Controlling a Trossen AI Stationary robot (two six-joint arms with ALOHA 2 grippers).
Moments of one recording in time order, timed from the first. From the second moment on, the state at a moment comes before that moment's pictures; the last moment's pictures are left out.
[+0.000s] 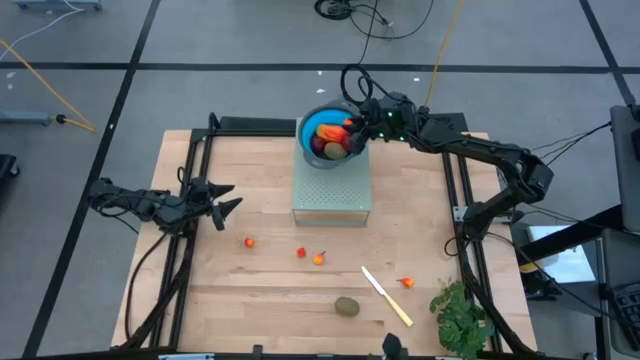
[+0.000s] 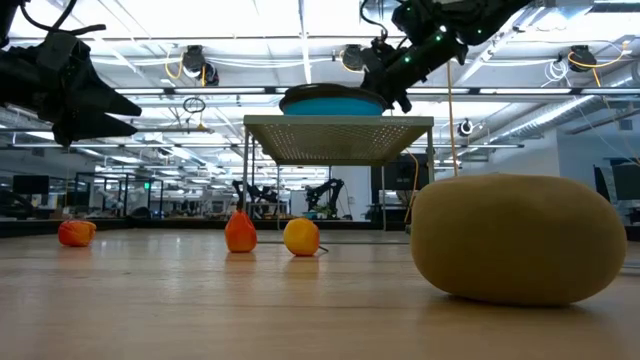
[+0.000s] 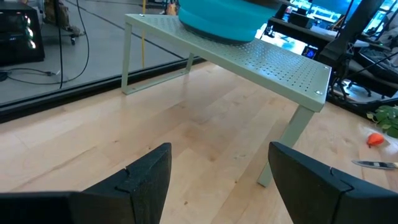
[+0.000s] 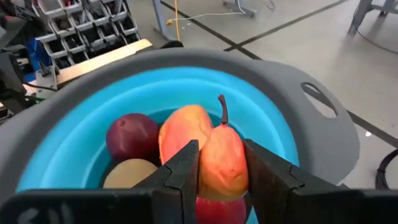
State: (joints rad) left arm -0.31 0.01 0.17 -0.47 -0.76 -0.50; right arm -0.59 1.50 1.16 -0.06 -0.11 0.09
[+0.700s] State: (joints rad) left arm -0.31 0.01 0.17 -0.47 -0.76 -0.50; right arm -0.59 1.50 1.16 -0.05 -0.16 0.16
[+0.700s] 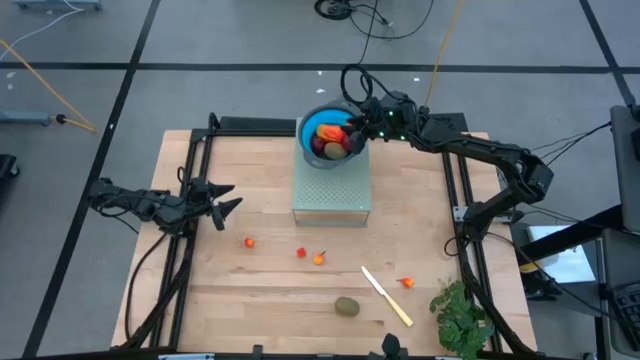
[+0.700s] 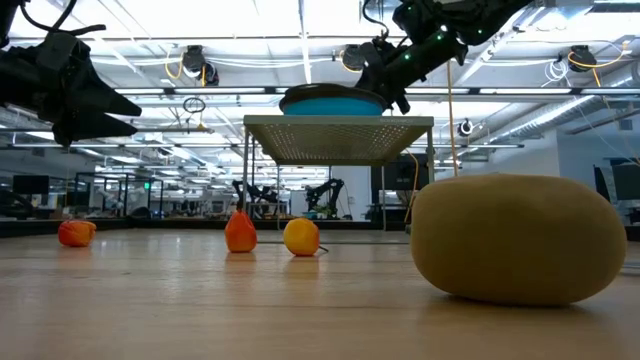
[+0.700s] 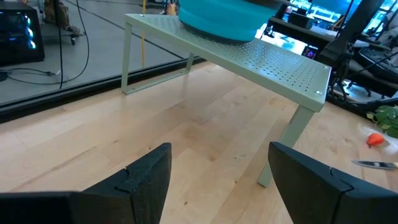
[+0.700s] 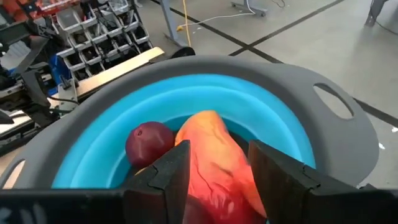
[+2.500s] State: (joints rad) left arm -0.31 0.01 0.17 -0.47 -0.76 -0.51; right arm -0.20 1.05 1.04 -0.31 -0.16 0.06
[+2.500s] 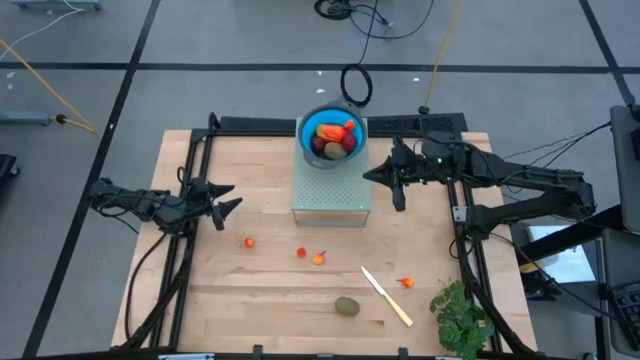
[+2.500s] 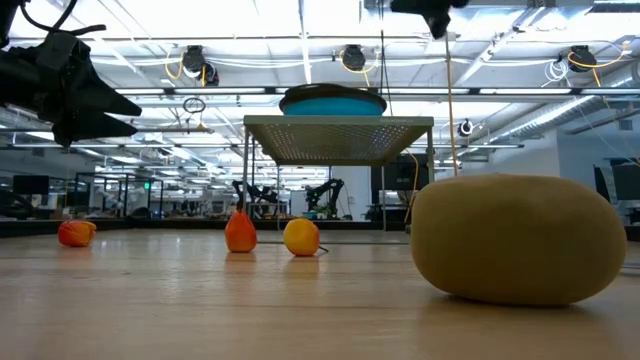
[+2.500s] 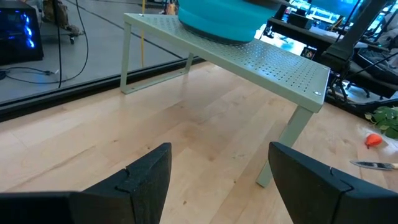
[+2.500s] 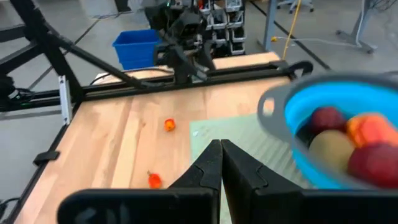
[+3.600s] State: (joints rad) left arm -0.31 0.01 0.17 -0.20 -0.69 -0.51; right arm -0.13 0.43 0.27 0.22 -0.16 0.20
